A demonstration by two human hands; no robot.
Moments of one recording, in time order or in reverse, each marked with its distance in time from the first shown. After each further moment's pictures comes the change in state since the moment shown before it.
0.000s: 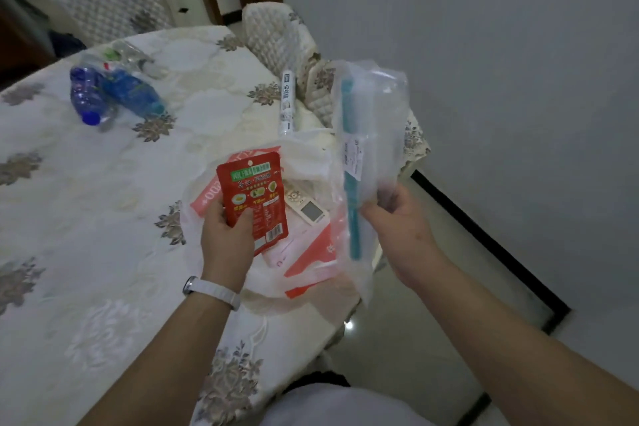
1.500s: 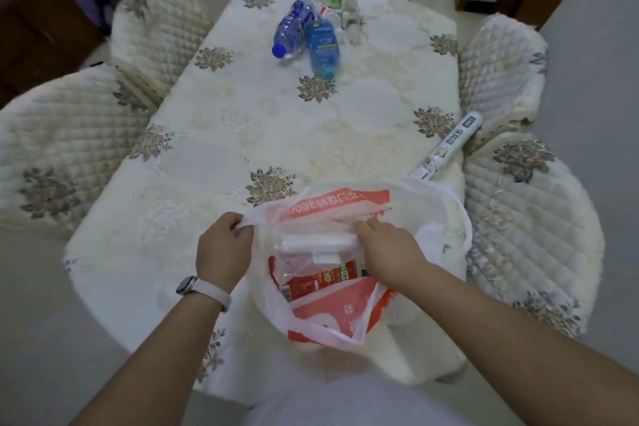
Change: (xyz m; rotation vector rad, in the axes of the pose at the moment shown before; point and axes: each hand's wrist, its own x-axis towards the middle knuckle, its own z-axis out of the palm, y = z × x) left_hand 0.042 -0.039 -0.033 0.565 0.606 -0.311; right_hand 0.221 0.035 0.121 -1.417 -1.026 -0.899
